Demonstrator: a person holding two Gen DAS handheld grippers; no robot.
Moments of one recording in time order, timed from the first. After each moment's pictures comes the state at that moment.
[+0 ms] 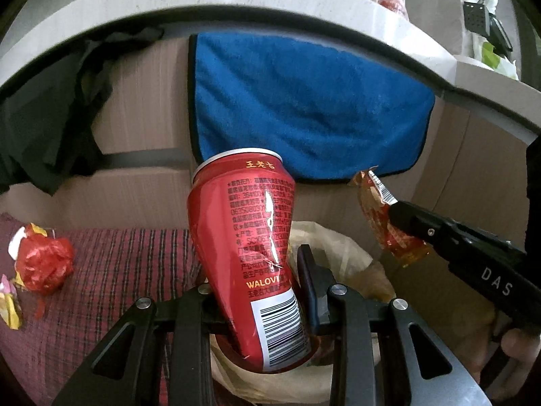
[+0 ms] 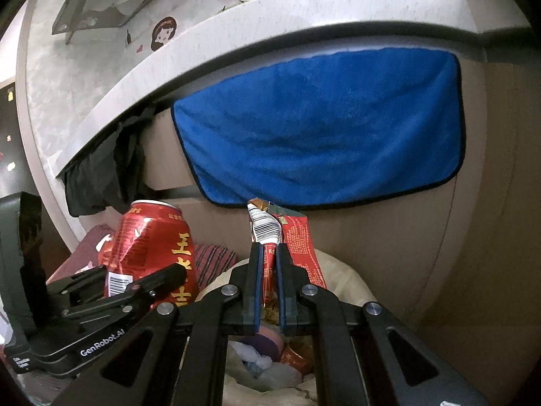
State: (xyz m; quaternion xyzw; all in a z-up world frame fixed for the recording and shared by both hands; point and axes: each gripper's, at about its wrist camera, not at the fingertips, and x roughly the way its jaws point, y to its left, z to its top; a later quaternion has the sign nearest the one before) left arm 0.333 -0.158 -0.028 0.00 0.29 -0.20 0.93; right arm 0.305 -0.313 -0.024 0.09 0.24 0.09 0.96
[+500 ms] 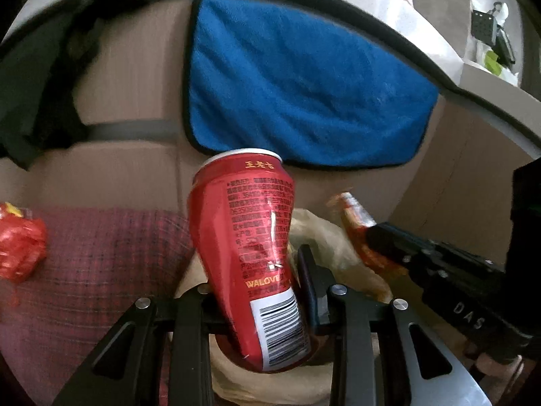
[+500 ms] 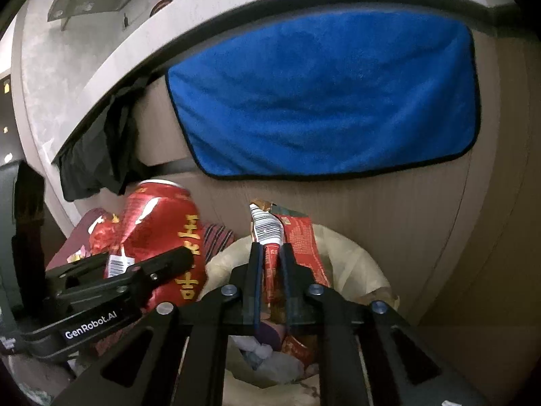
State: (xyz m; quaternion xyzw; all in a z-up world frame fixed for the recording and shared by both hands) left arm 0.354 -0.152 -0.049 -0.04 0.33 -0.25 0.91; right arm 0.321 -0.302 -0.050 0.08 0.28 0.09 0.95
